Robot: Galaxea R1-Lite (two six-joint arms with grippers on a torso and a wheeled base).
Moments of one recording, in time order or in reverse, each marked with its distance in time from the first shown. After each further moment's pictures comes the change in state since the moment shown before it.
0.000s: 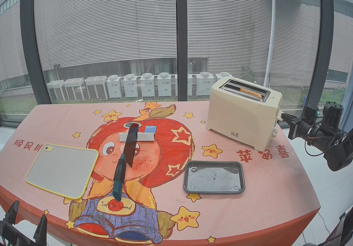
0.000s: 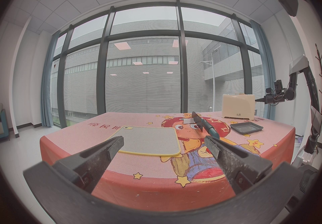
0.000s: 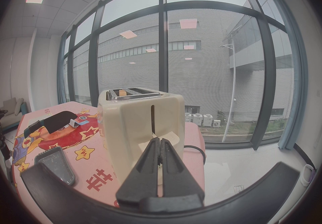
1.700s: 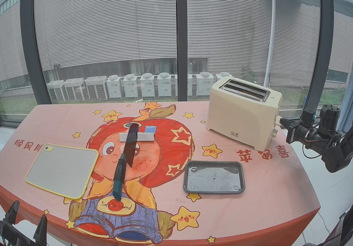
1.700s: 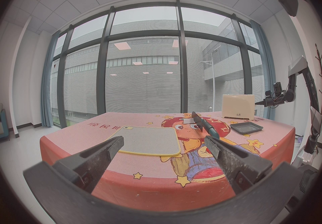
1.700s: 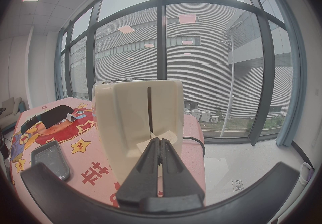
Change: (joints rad) left arm 0.000 0.000 0.000 0.000 0.001 0.000; right arm 0.000 0.027 0.002 0.001 -0.028 -0.011
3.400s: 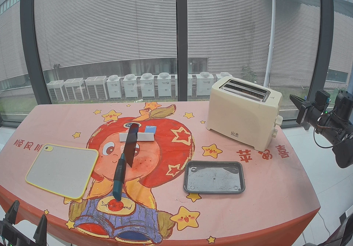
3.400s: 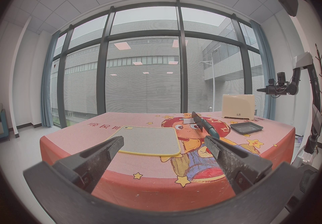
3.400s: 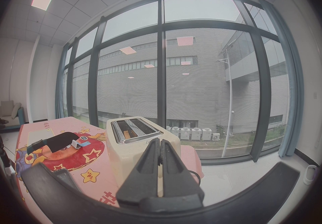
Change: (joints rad) left arm 0.000 0.000 0.000 0.000 -0.001 0.000; right arm 0.006 -0.165 -0.013 -0.045 0.002 0.068
